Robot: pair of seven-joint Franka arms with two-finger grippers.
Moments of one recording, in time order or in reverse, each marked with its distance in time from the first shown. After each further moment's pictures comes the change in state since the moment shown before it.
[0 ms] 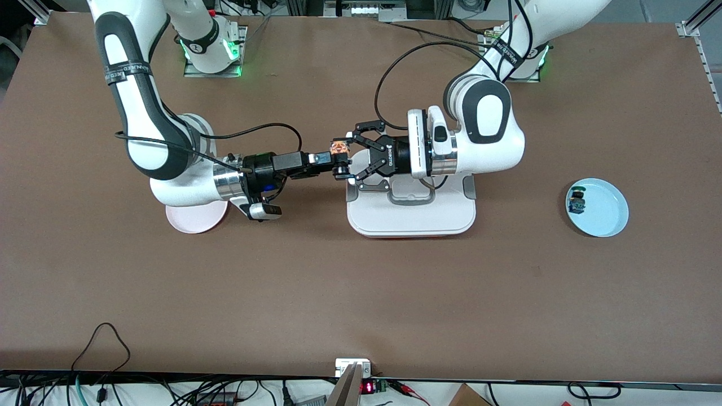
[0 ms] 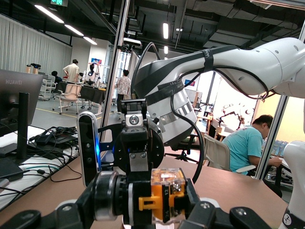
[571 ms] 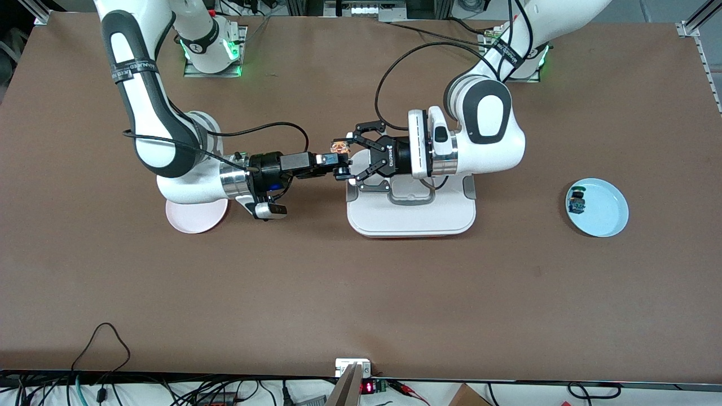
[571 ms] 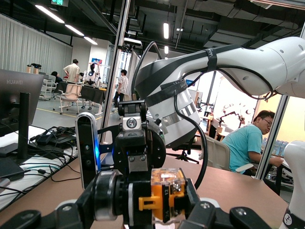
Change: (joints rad) left arm 0.000 0.000 0.001 0.000 0.000 0.000 0.000; right arm 0.019 0.000 0.000 0.001 0.024 0.026 0.000
